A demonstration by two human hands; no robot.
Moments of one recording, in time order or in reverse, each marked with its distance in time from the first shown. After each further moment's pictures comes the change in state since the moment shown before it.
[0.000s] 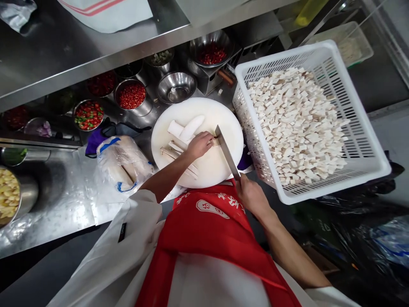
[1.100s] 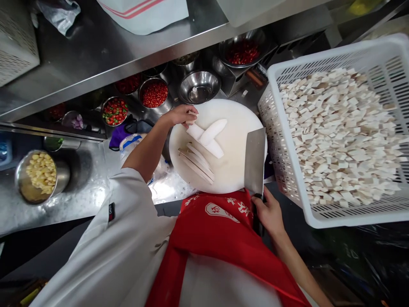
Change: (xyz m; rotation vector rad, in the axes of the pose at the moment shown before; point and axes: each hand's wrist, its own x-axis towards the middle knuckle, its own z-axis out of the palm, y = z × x) left_hand 0.021 -0.133 -0.157 -0.570 -0.223 -0.387; right_hand -0.001 0.001 0.030 0.753 0.162 0.195
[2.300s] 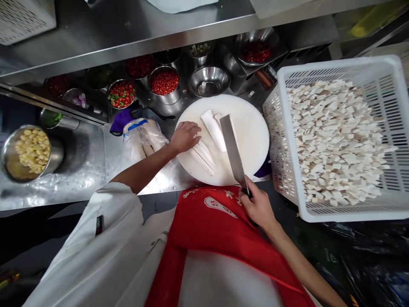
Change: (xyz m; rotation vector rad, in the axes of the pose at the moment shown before) left_hand -0.115 -0.022 0.099 0.797 0.458 0.416; right_hand -0.022 -0.037 0.008 -0.240 -0.190 -0.406
